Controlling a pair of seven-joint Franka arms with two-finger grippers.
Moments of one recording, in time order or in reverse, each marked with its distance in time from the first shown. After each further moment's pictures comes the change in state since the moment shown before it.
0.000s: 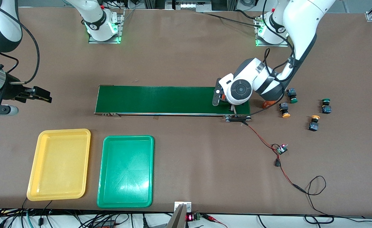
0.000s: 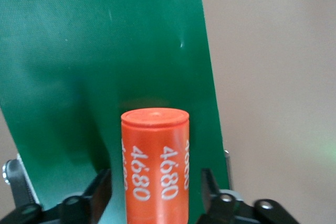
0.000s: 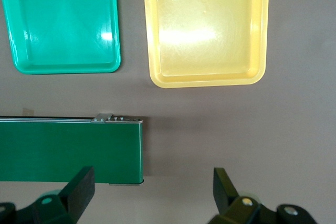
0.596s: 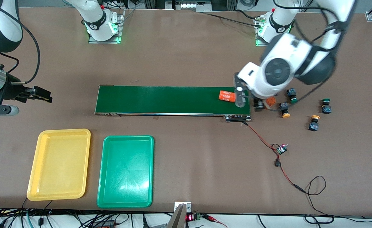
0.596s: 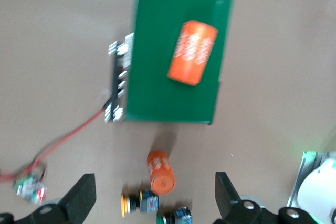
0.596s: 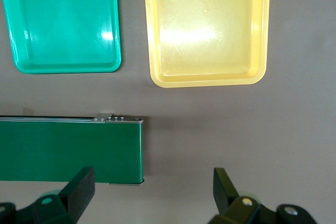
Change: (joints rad) left arm 0.146 -0.203 0.002 0.179 -0.050 -0.272 -0.200; right arm 0.001 0.000 0.000 -0.001 0.000 -0.001 0.000
